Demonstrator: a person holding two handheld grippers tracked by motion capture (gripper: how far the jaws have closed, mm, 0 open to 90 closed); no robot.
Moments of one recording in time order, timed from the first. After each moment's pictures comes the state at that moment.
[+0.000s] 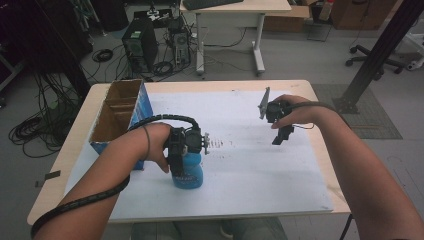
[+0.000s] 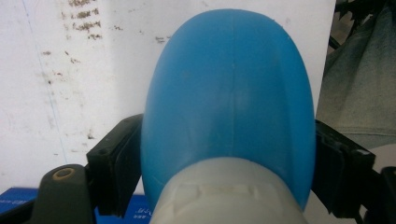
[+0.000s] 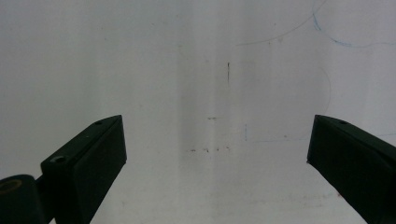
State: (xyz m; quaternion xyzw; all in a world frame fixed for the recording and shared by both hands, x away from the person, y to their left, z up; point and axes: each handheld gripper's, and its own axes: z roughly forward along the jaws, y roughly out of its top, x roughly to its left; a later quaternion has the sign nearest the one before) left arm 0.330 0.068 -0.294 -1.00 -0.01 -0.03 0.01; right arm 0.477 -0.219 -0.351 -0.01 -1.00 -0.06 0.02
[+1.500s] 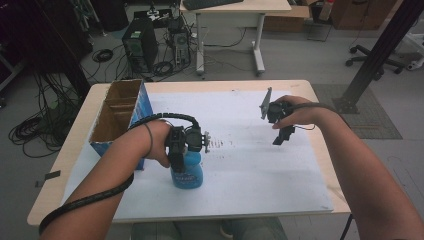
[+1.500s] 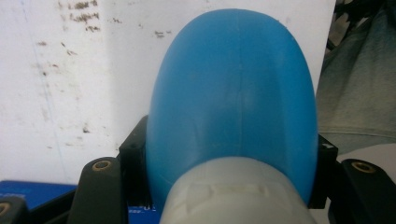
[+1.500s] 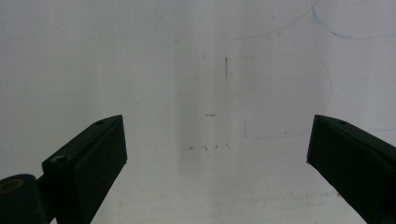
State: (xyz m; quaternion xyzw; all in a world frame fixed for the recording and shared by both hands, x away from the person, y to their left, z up) left arm 0.335 0.066 -0.292 -1.00 -0.04 -0.02 0.02; right arm 0.478 -0.225 -0.356 -0.01 -1.00 -0.07 0.01
